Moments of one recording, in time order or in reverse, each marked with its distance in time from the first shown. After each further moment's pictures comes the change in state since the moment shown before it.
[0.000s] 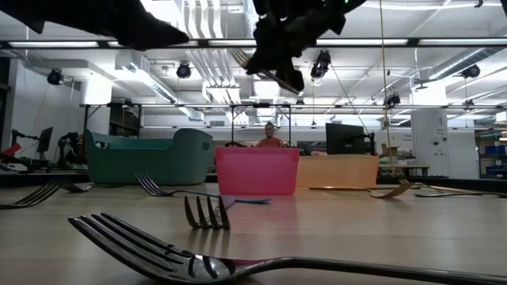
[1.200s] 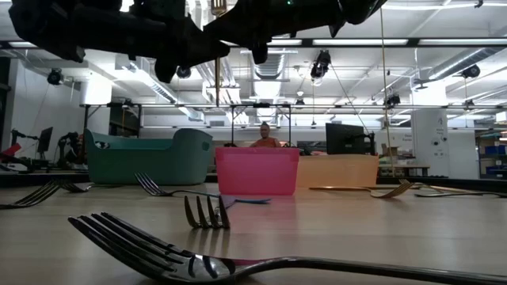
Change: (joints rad) left arm 0.000 0.513 0.008 0.698 -0.210 -0.332; right arm 0.224 -0.021 -0.274 0.857 0.382 -0.441
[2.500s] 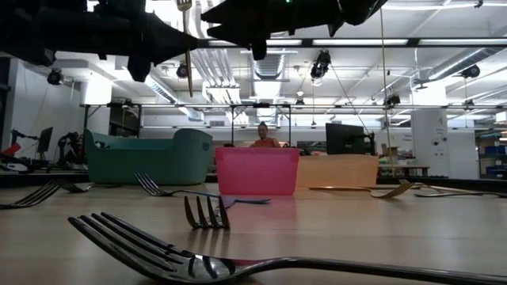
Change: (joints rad) left arm 0.000 -0.243 -0.173 0.033 -0.007 -0.019; right arm -0.007 0.000 -0.002 0.058 0.011 -0.015
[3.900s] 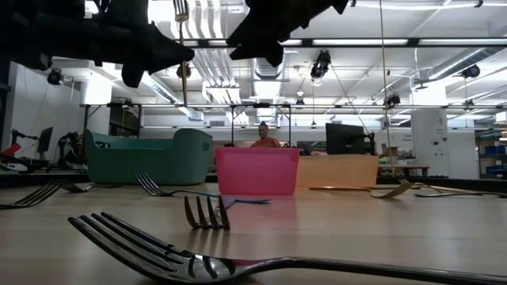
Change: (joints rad) left arm 0.000 0.000 -0.034 0.001 -0.087 0.014; right arm -0.050 -0.017 0.239 -0.728 -0.106 -0.007
